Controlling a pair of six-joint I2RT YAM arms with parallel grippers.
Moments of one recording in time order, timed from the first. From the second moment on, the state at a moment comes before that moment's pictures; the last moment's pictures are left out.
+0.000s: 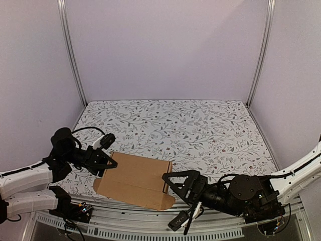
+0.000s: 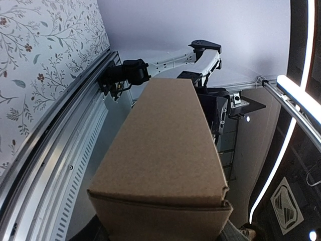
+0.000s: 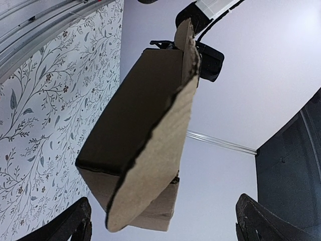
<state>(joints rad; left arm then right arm) -0.51 0.85 0.28 0.50 1.25 -1.31 1.71 1.24 0.65 0.48 0.62 -1.73</state>
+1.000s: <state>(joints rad) -0.53 0.75 0.30 0.44 1.28 -1.24 1.73 1.33 0.71 0.50 0.57 -1.85</state>
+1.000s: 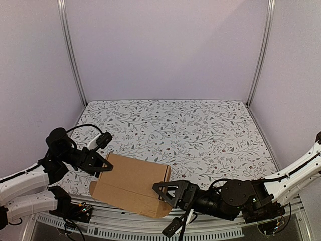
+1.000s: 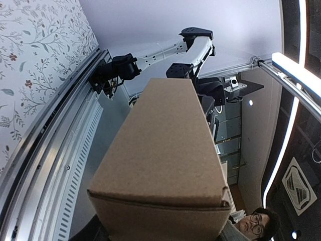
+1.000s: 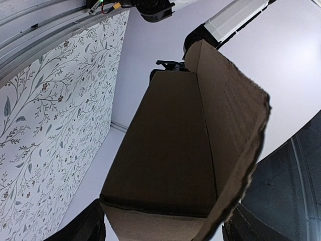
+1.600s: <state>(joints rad) -0.54 0.74 0.31 0.37 1.27 -1.19 1.73 1.33 0.71 0.49 0.59 -1.84</state>
